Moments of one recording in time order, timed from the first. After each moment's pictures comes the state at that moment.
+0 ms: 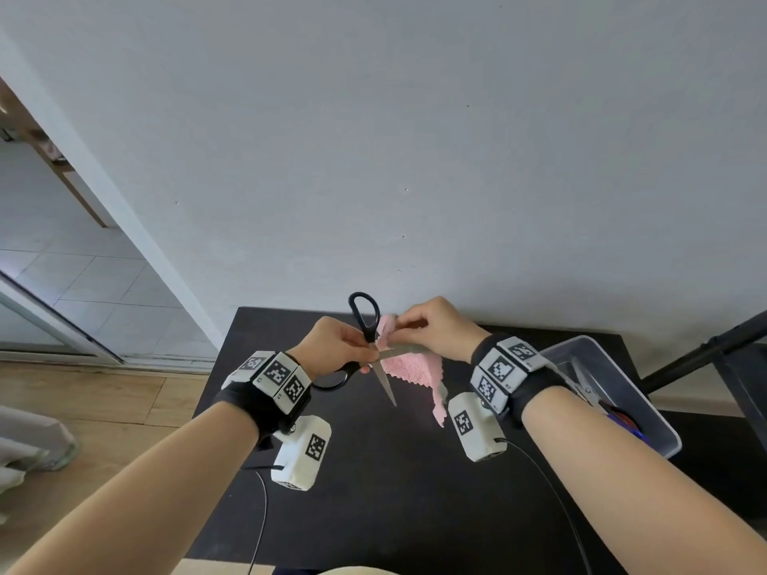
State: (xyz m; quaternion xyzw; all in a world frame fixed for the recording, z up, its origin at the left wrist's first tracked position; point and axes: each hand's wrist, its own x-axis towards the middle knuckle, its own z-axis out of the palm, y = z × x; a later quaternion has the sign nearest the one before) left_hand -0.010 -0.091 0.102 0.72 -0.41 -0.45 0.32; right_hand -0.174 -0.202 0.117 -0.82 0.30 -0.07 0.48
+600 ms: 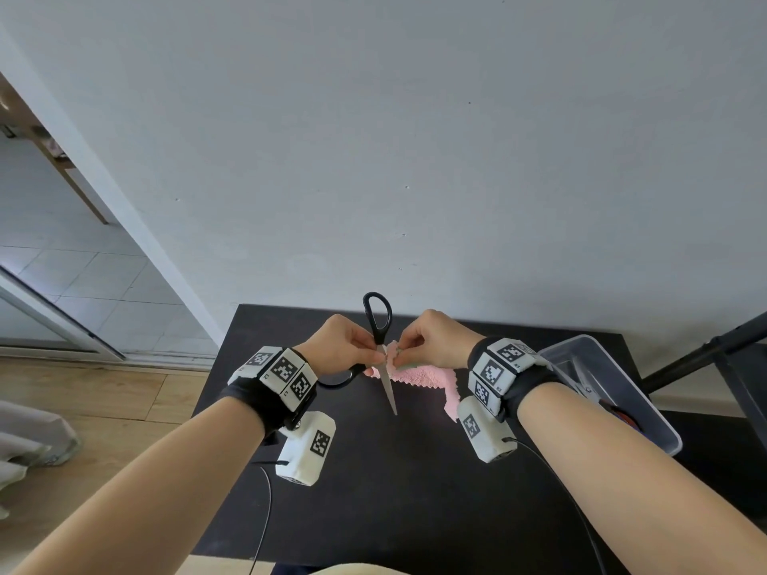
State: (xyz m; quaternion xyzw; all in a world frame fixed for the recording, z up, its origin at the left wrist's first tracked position) left_hand -0.015 -0.094 0.106 0.69 -0.48 -0.46 0.29; right_hand -0.177 -0.201 0.108 -0.85 0.31 0.04 0.42
